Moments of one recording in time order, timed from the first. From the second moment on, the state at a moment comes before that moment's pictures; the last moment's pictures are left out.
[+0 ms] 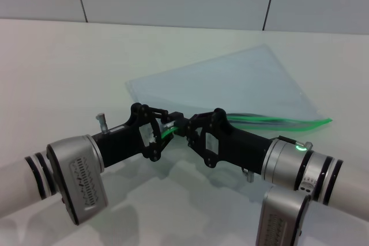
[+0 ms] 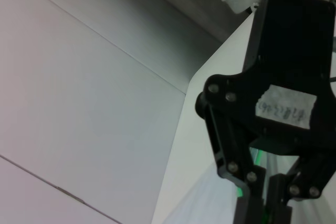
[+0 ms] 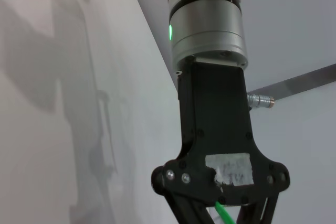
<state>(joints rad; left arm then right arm) -0.55 -2.03 2.22 0.09 0.07 1.21 0.40 0.80 2.05 -0.22 0.38 -1.98 -1.02 -0.91</state>
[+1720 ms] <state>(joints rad) -0.55 -2.03 2.22 0.09 0.06 1.21 0.40 0.73 2.05 -0.12 0.40 -1.97 -0.99 -0.96</state>
